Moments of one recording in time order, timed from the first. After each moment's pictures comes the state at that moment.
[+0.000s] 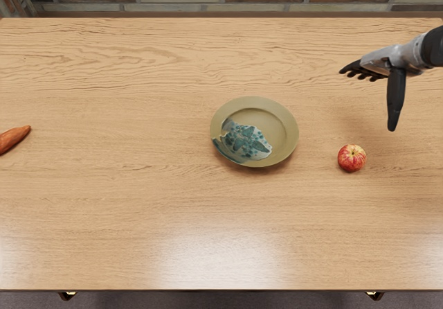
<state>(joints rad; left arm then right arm) -0.08 0.00 0.03 -0.16 0.01 -0.05 0.27 1.46 -0.73 -0.01 1.06 -0.73 0.61 -0.41</state>
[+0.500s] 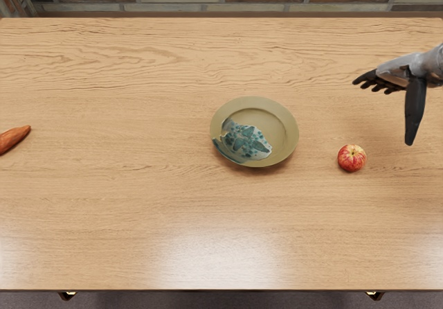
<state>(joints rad) -0.08 0.00 0.03 -0.16 0.01 -0.05 0.27 1.45 -0.89 0.05 1.29 -0.60 0.61 -0.58</state>
